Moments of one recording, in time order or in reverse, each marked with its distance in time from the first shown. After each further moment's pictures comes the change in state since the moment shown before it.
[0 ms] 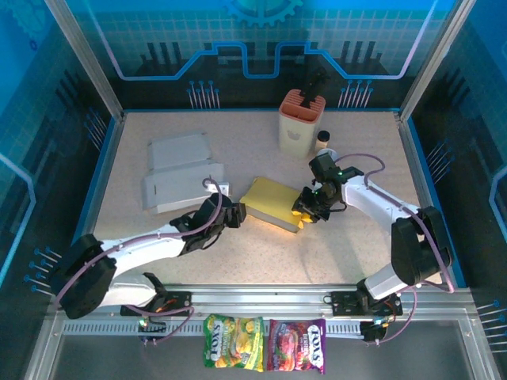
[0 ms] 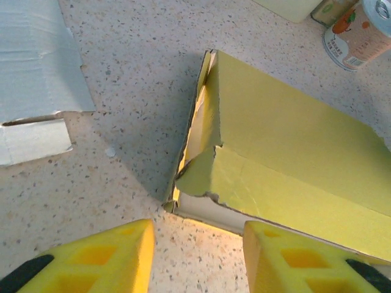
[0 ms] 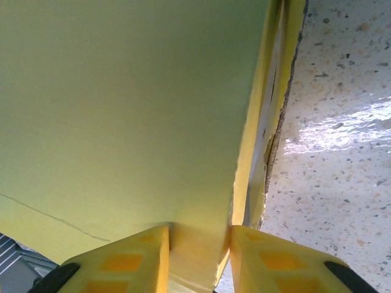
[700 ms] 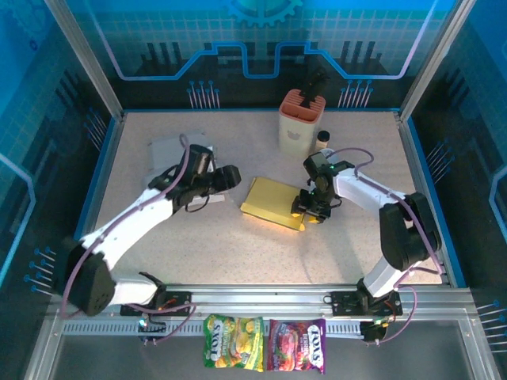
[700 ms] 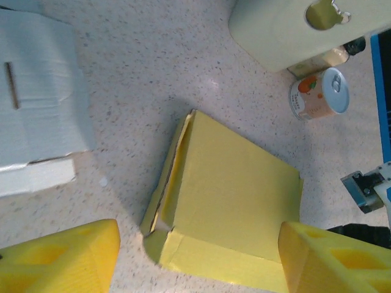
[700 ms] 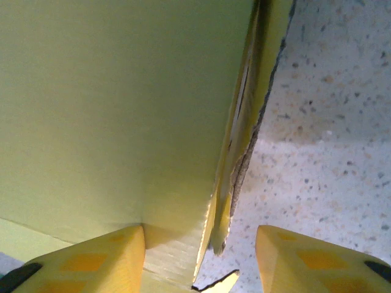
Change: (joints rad) left arm 0.298 0.103 0.483 -0.480 0.366 -0.043; right arm 0.005 0.129 0.084 -0.093 0.095 -0.221
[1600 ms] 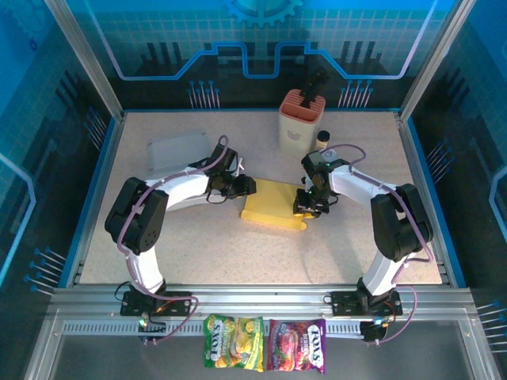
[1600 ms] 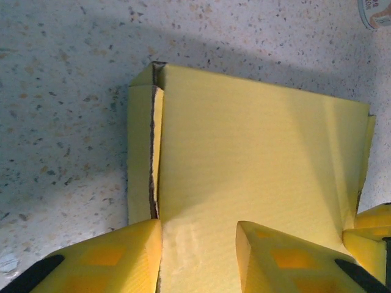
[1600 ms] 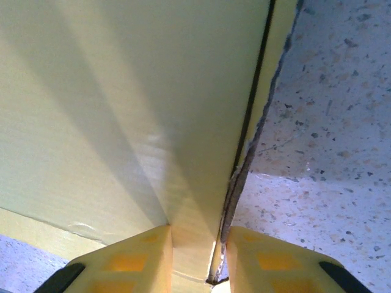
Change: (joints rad) left arm 0.013 0.480 0.108 0.135 0.283 0.148; right arm -0.013 0.079 0.030 0.044 0.006 -0.161
